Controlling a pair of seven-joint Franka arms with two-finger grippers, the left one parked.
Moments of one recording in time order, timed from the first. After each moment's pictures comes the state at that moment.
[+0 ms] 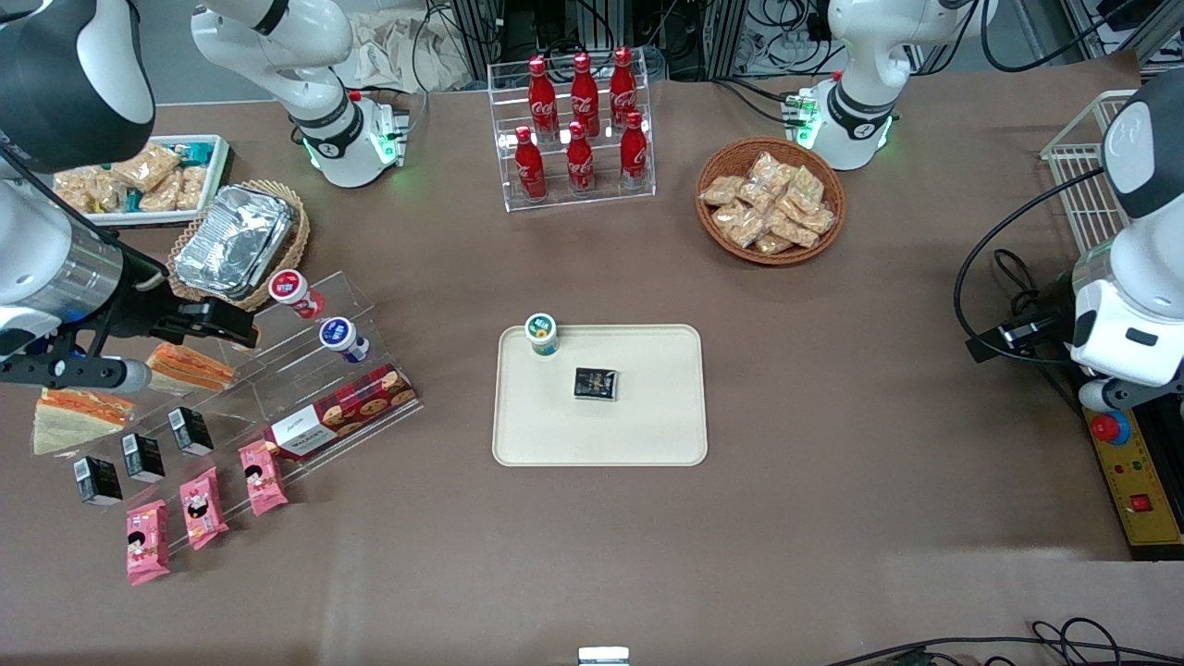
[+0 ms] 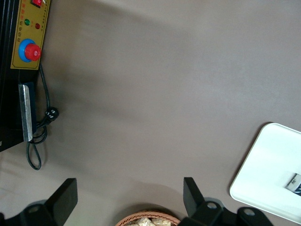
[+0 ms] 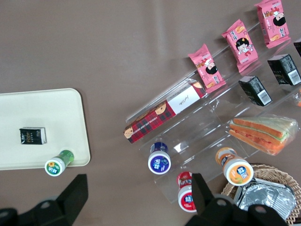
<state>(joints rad) -0.03 0.20 0.17 -1.36 0.04 1.52 0.26</state>
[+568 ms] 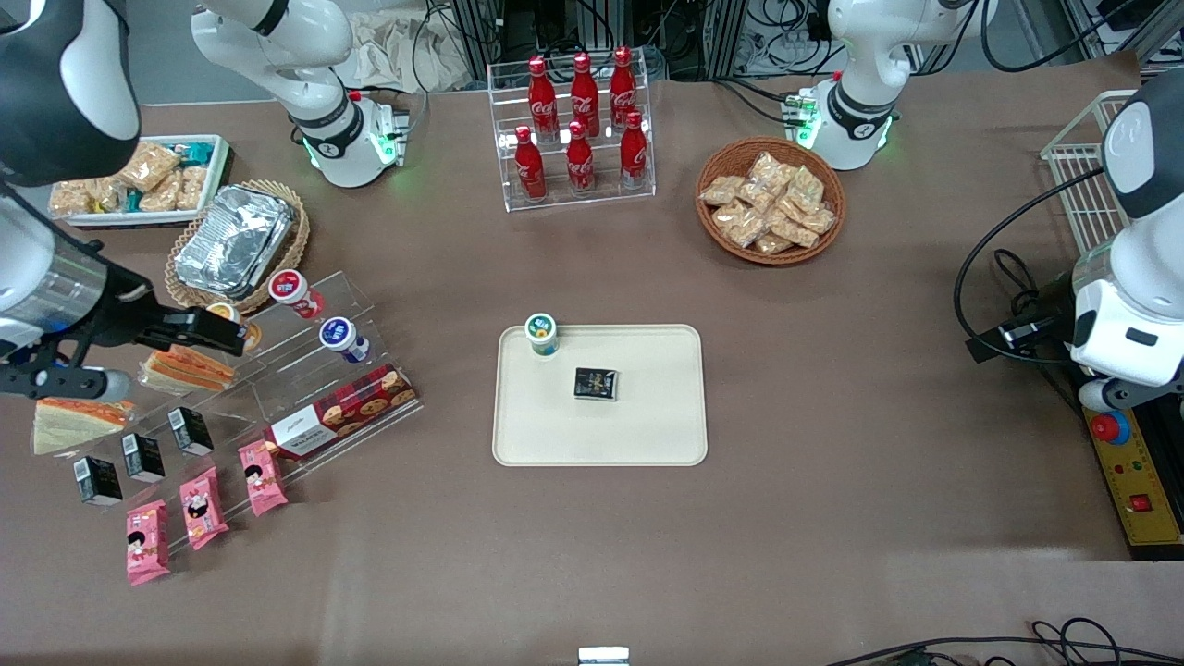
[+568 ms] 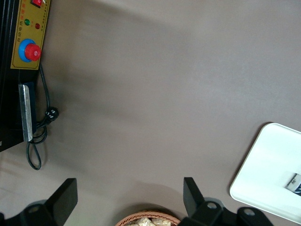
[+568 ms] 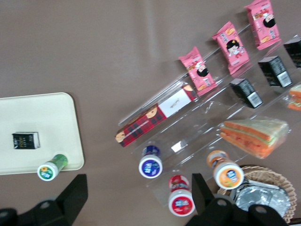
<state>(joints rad) -0.05 0.21 0.13 -1.36 0.04 1.52 0.21</state>
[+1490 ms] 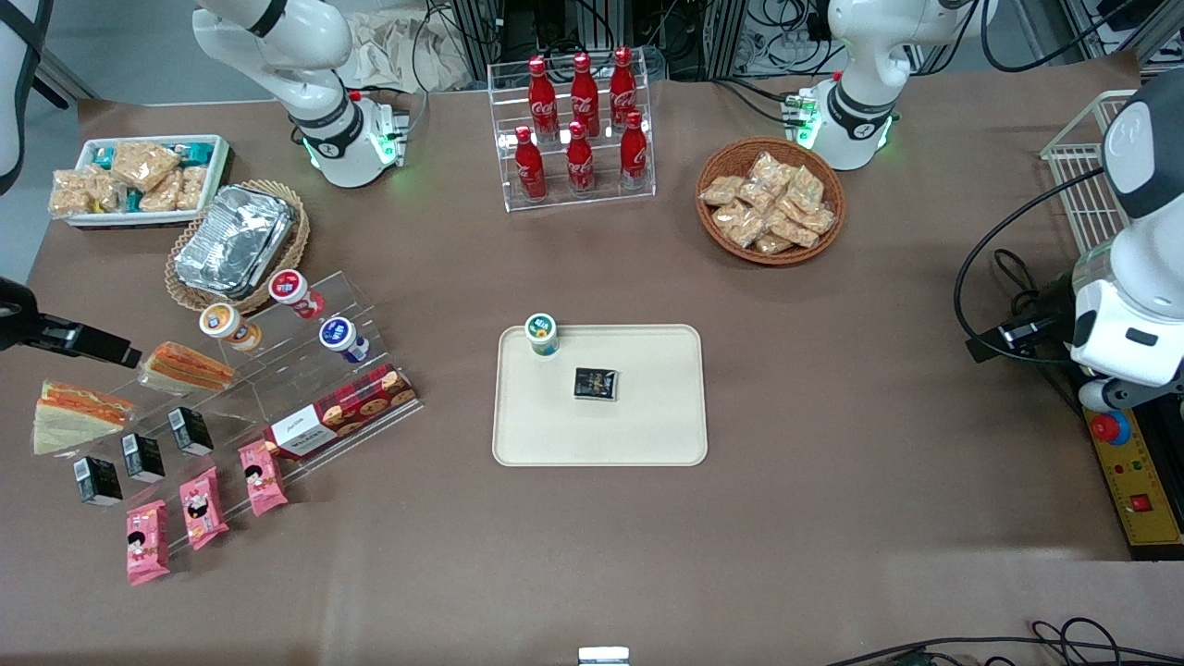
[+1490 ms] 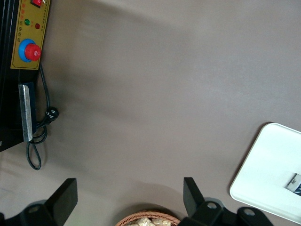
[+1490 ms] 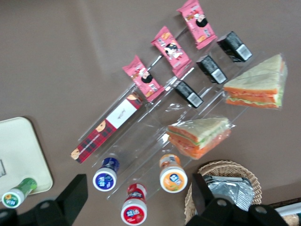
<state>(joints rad) -0.15 0.20 0.05 -1.36 0.00 1.51 0.18</state>
